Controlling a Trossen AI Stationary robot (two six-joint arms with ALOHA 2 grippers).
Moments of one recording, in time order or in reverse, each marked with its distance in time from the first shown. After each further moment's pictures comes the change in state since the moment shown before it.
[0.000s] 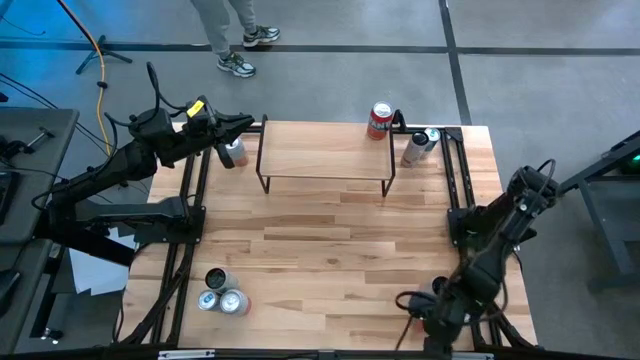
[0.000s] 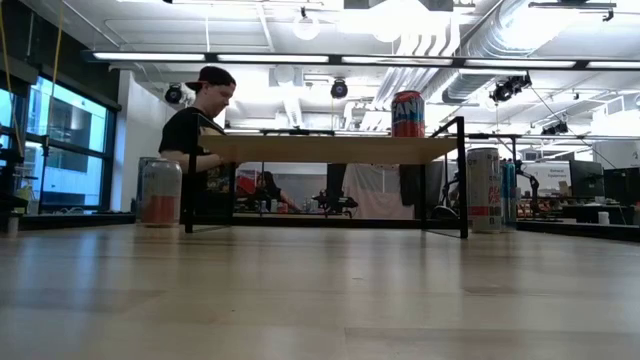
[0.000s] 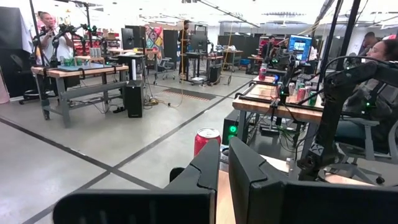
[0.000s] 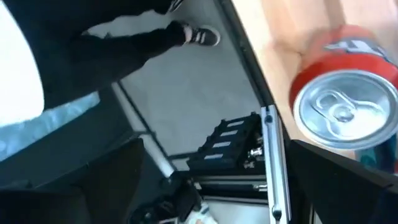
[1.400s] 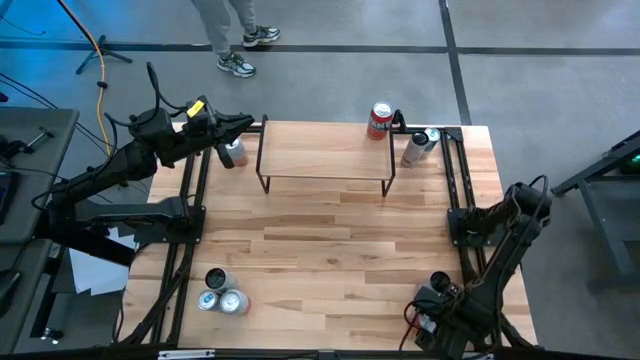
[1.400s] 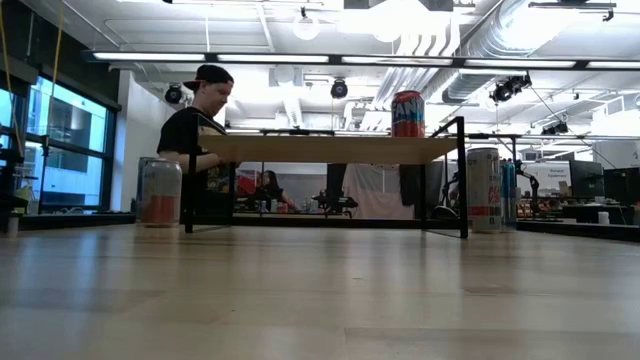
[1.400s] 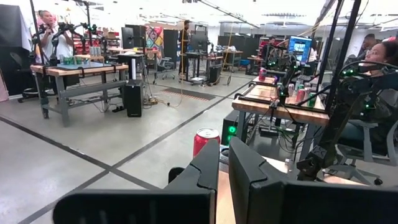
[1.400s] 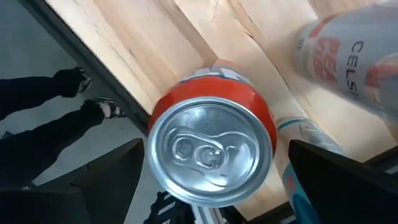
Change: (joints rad) left arm 0.000 0.000 0.000 0.000 -0.001 -0.011; right arm 0.116 0.159 0.001 -0.194 0.310 0.240
